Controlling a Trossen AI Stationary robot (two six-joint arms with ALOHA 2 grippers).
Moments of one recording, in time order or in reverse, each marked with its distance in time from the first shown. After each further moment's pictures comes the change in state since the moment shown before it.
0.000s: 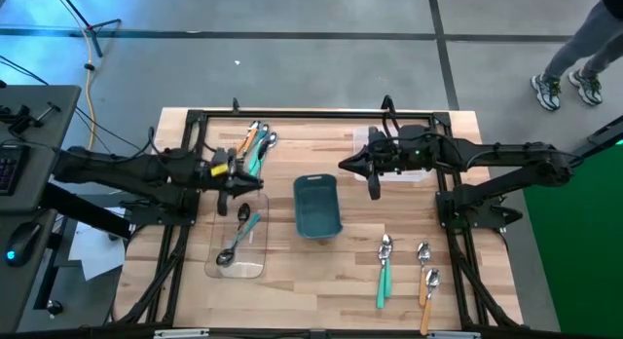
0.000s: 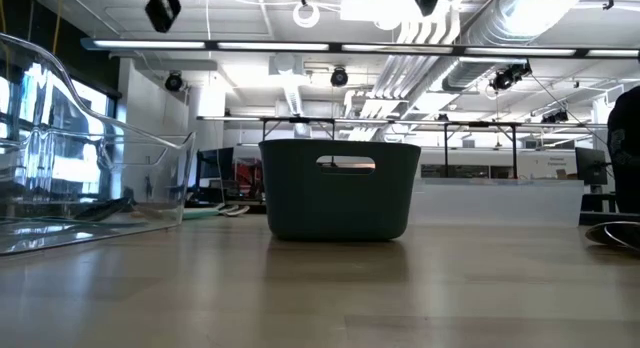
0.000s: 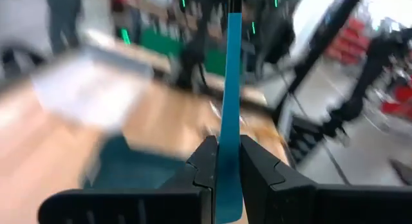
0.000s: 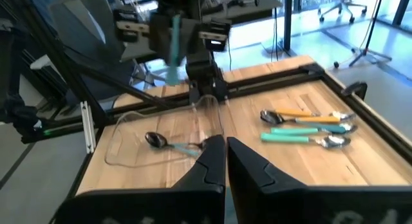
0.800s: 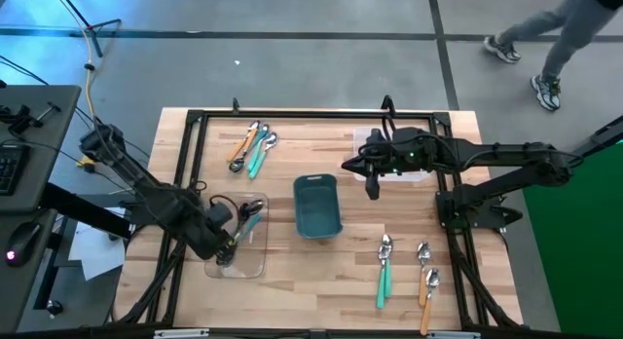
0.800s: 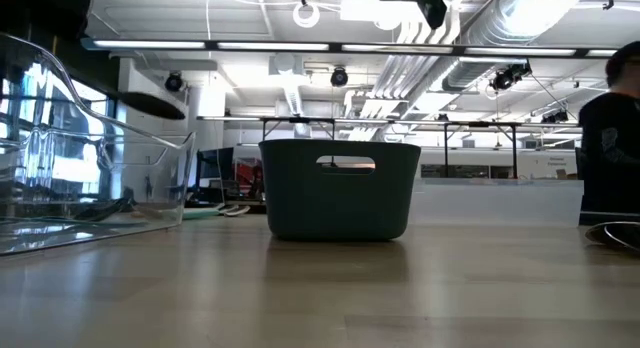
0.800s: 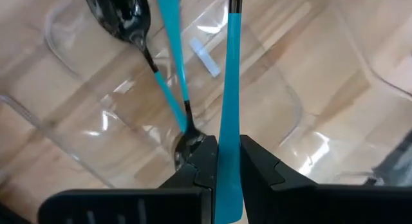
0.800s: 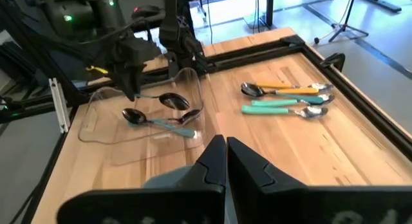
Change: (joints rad) left arm -0.562 0.431 0.117 -0.746 -0.101 -1.166; right arm 0.000 0.008 0.000 -0.105 0.061 -0.005
